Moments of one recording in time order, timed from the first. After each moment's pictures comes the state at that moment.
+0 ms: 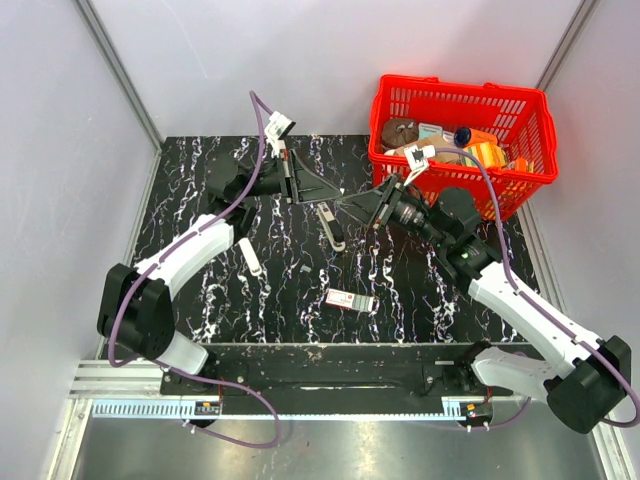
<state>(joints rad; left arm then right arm) -0.43 1.50 1.12 0.86 1.10 -1.23 0.60 1.09 0.93 0.31 -0.42 0.85</state>
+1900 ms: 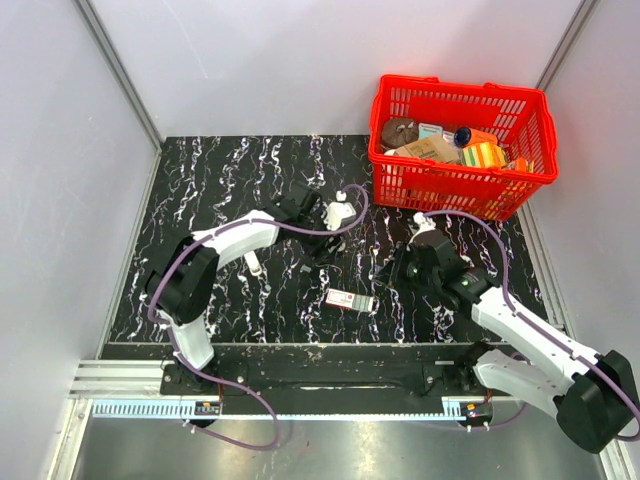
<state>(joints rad) -0.61 1.79 1.23 -0.39 0.48 0.35 0.60 0.97 0.64 -0.34 -0.13 0.77</state>
